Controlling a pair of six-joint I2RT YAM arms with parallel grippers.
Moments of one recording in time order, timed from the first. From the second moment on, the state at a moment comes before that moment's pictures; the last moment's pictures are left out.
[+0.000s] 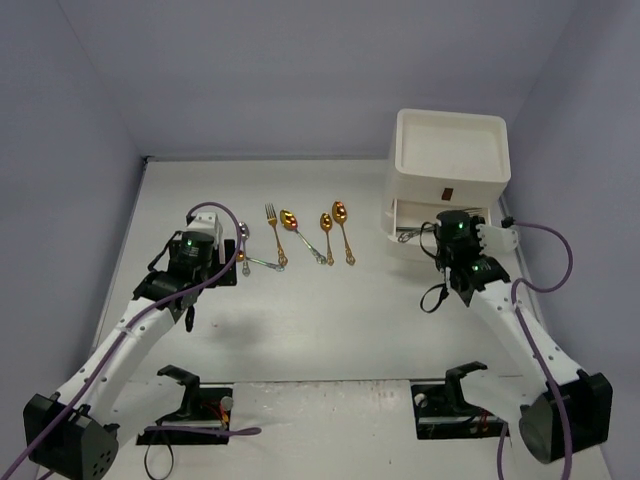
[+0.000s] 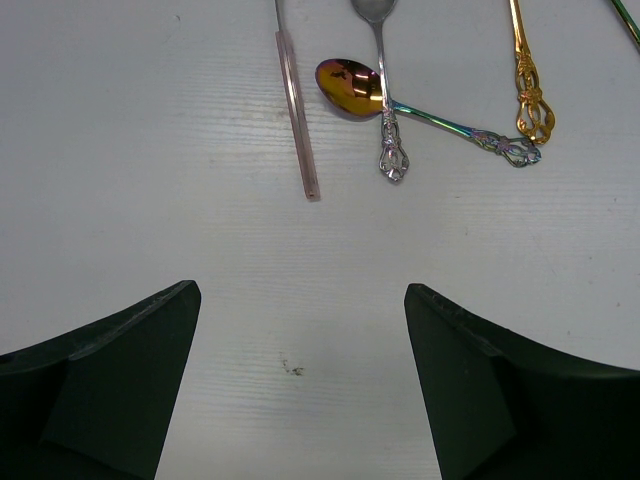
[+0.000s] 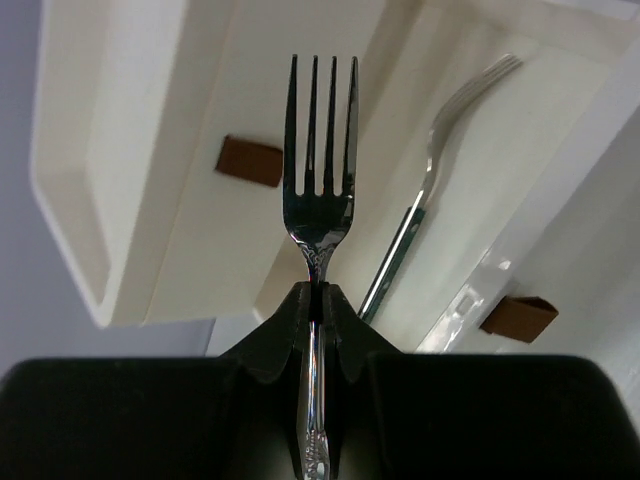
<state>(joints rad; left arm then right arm) -0.35 0.95 0.79 -0.61 -0.29 -0.26 0.29 1.05 0.79 -0.30 0.68 1.37</state>
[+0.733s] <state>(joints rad) -0.35 0.96 0.80 -0.61 -0.30 -0.26 0.13 1.27 0.95 -0.29 0.51 1.36</state>
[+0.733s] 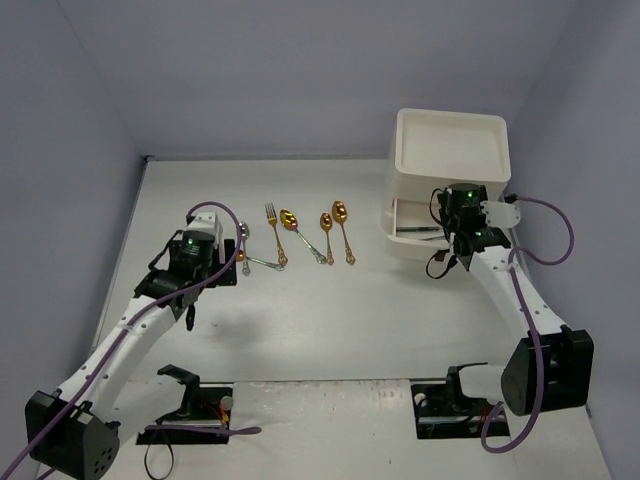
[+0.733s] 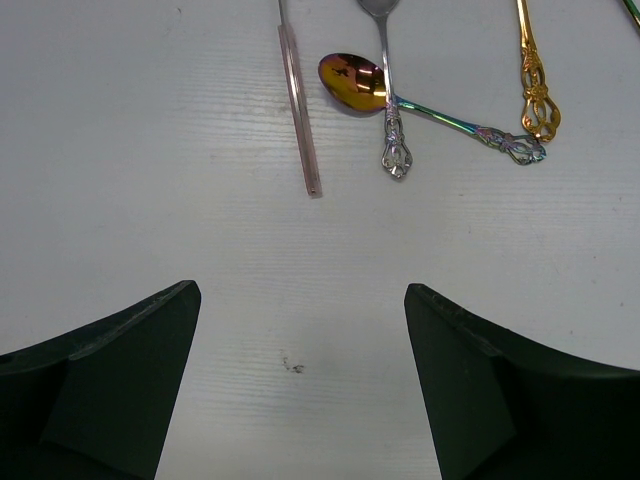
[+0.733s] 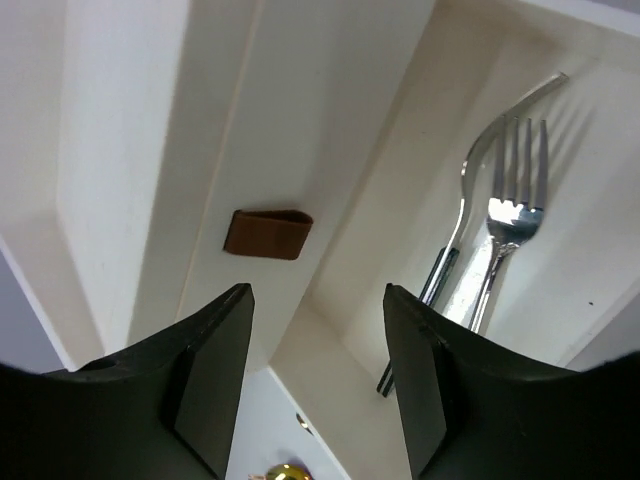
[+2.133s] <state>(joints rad) -0.05 1.98 1.41 -0.61 -0.09 -0.39 0.13 1.00 0.86 -0.30 -0.09 0.56</state>
